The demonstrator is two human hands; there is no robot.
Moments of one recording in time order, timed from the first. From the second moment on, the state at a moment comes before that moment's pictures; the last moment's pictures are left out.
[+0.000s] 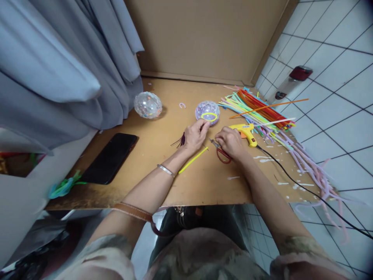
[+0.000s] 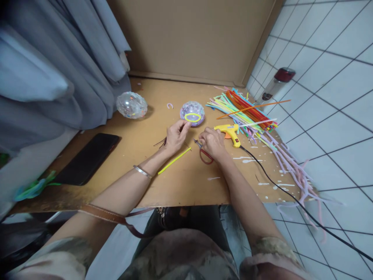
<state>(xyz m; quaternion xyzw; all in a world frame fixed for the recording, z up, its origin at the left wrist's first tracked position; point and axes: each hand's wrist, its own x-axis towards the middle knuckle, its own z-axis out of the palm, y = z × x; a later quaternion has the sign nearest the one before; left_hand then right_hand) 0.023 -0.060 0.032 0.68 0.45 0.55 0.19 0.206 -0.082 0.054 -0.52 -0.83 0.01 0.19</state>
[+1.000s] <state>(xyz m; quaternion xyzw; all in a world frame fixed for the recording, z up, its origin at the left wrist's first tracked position) 0.025 -0.069 0.040 0.70 0.43 0.50 0.28 0.206 -0.075 0.054 -0.50 -0.76 0.20 0.35</state>
